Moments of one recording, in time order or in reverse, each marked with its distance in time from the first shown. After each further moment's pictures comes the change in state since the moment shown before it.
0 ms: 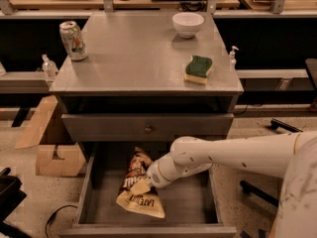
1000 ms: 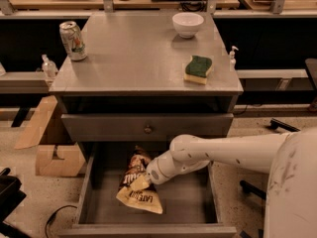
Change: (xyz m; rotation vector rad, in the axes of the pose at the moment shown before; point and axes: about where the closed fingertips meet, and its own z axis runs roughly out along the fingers) arm -0.008 -0.018 0.020 -0.032 -0.014 0.027
